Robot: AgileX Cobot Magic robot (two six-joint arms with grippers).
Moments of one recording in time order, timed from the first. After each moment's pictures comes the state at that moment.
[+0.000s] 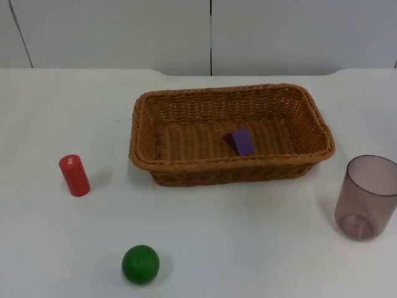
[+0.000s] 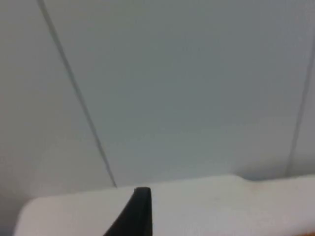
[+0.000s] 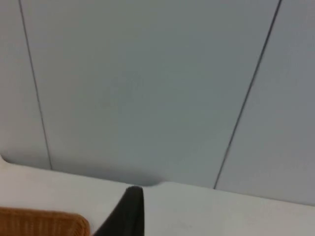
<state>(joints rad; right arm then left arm) 0.04 1.02 -1.21 0.00 0.55 -0.14 -0.24 1.15 -1.23 0.41 0.52 -0.35</state>
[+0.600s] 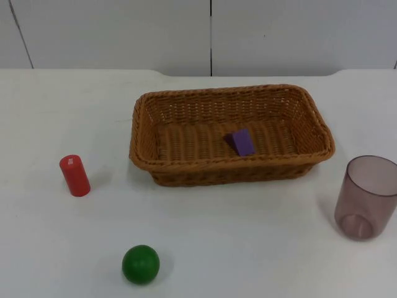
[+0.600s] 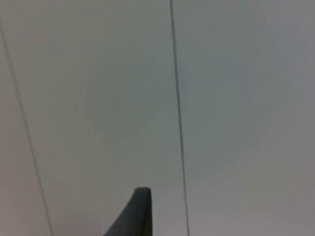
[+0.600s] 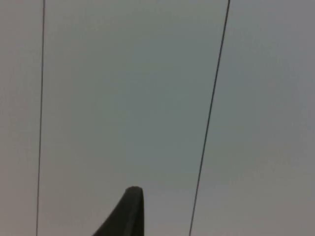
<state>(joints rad) 0.04 0.42 -1.12 -0.04 0.62 -0.13 -0.24 0.58 -1.23 0.56 0.74 -0.38</state>
